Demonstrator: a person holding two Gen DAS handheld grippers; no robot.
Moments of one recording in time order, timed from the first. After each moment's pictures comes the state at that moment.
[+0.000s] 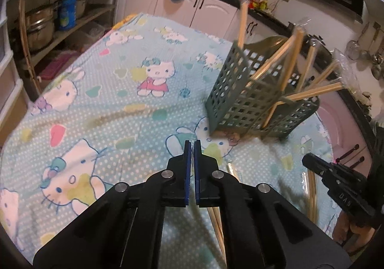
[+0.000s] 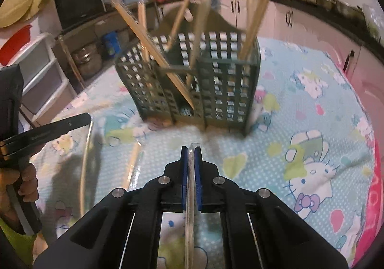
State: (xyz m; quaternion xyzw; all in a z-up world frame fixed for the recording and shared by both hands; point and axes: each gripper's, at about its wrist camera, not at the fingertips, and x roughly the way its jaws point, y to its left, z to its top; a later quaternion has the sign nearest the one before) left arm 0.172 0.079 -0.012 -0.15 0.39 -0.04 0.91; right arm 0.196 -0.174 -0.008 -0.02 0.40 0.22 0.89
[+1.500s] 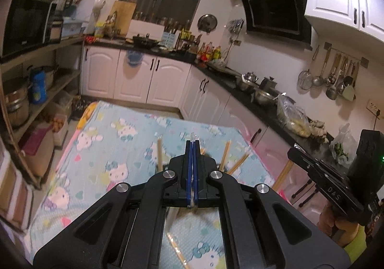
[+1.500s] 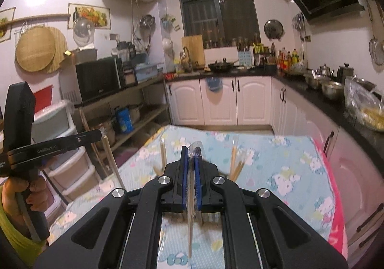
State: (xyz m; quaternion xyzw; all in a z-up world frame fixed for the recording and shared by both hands) left arm 0.169 0.050 0.172 -0.12 0.23 -0.13 0.96; right arm 0.182 -0.210 0.175 0.02 0.19 0.23 0.96
